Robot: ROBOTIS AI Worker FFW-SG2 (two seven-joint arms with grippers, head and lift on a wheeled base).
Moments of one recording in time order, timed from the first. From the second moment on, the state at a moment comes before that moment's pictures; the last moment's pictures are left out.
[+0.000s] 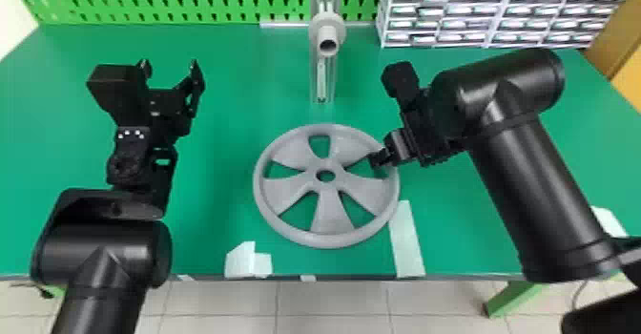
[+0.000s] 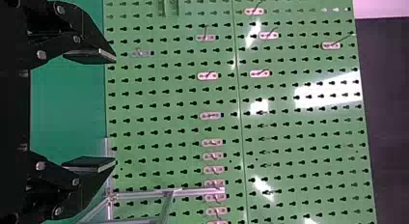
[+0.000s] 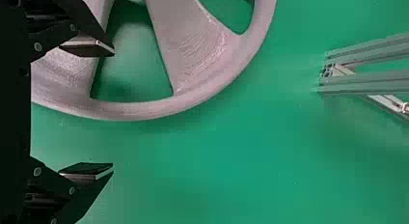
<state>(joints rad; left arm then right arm) 0.02 0.09 0.01 -1.75 0.02 0.02 0.06 -0.57 -0.07 0.33 -1.45 -0.18 1.52 0.03</state>
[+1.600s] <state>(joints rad) 0.02 0.10 0.02 -1.75 0.02 0.02 0.06 -0.56 -0.06 0.31 -1.38 -0.12 1.45 0.03</state>
